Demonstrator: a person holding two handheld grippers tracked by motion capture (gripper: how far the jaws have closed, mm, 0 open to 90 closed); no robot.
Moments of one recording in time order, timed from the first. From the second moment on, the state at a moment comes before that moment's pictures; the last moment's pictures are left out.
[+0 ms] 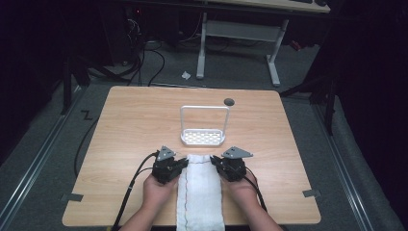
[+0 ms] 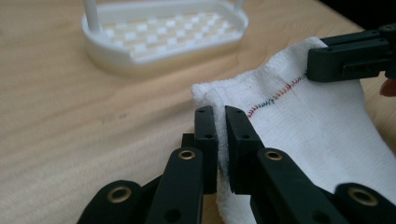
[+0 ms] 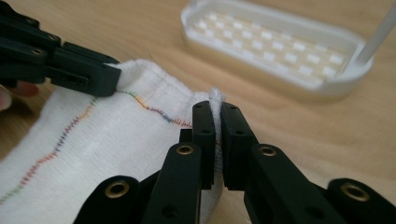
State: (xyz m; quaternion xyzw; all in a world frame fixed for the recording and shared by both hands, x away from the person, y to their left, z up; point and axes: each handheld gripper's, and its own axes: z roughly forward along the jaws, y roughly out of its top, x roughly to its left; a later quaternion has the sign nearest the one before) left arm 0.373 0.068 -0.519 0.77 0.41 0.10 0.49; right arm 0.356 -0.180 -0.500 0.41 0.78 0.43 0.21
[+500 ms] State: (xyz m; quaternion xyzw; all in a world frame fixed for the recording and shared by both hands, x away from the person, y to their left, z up) left arm 0.374 0.065 -0.432 0.73 0.36 0.16 0.55; right arm 0.348 -0.192 -0.429 0.38 0.73 0.50 0.29
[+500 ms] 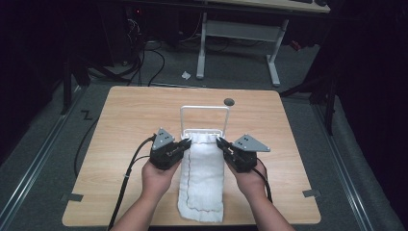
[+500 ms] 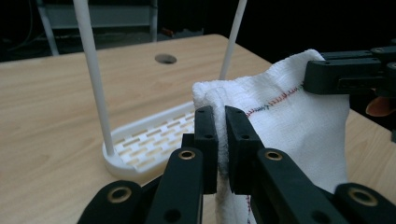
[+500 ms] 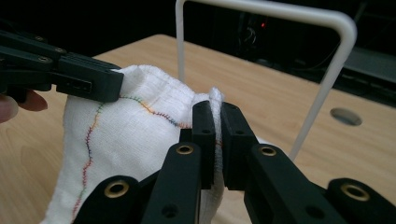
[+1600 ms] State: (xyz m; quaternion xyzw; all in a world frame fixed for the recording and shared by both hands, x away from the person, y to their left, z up) left arm 0.362 0.078 -0.330 0.68 0.29 0.25 0.62; right arm 0.344 -0.189 -0.325 0.33 0.67 0.57 0.34
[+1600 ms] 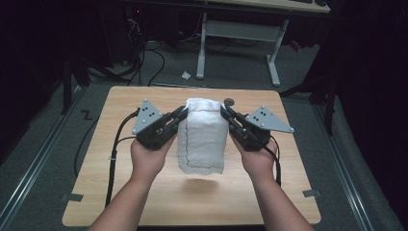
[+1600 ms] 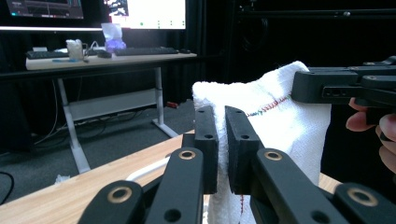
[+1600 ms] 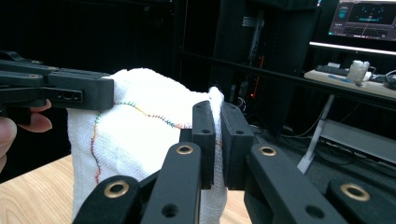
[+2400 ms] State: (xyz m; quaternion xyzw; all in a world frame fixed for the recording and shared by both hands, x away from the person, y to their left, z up) left arm 0.408 0.061 -0.308 0.66 0.30 0.29 0.62; right arm 0.394 -0.194 -0.295 0.35 0.65 0.58 0.35
